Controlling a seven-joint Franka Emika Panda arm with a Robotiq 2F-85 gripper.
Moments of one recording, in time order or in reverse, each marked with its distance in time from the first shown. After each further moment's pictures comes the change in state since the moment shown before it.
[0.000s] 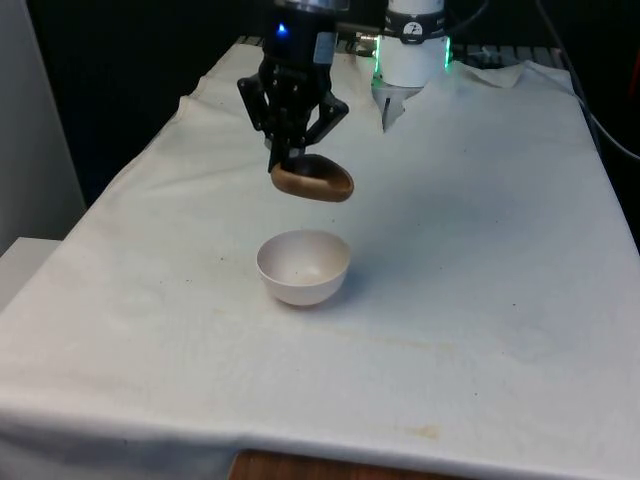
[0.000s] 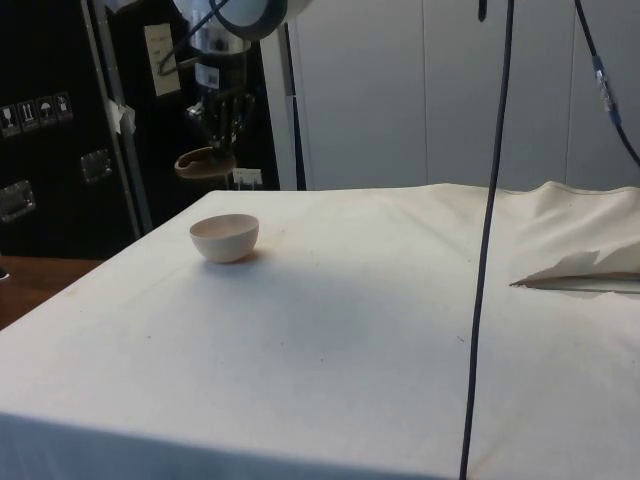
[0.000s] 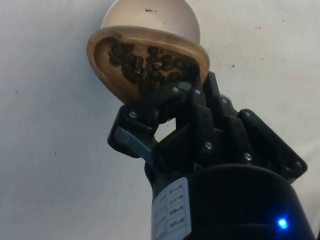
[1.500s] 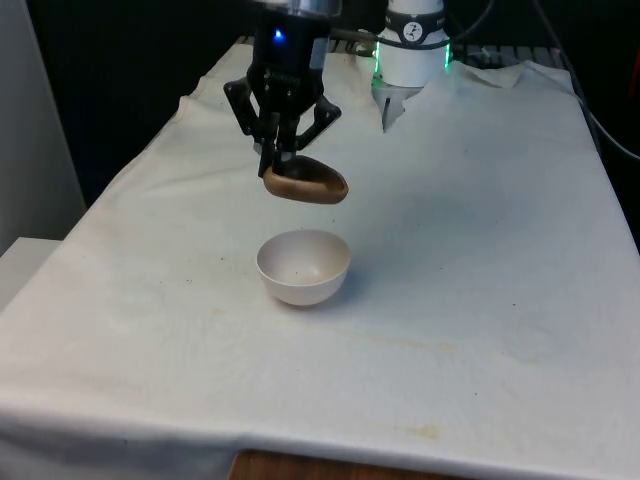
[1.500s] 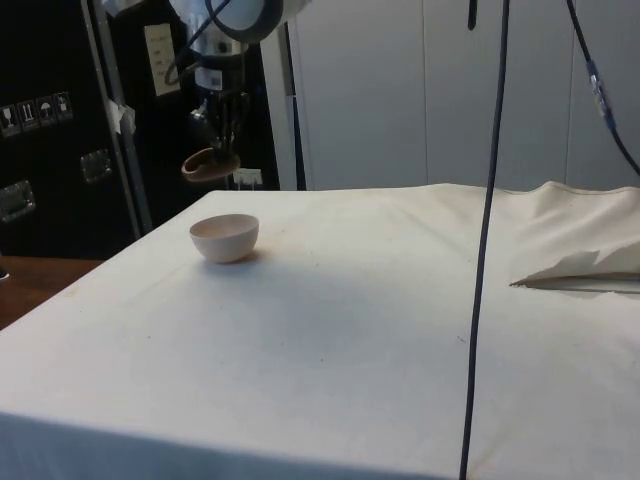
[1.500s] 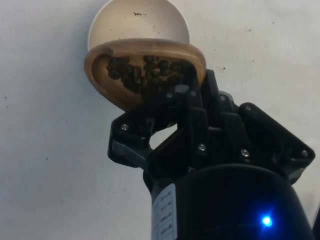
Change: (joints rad) arm 0.010 0.028 -0.021 0.039 -0.008 -0.020 -0.187
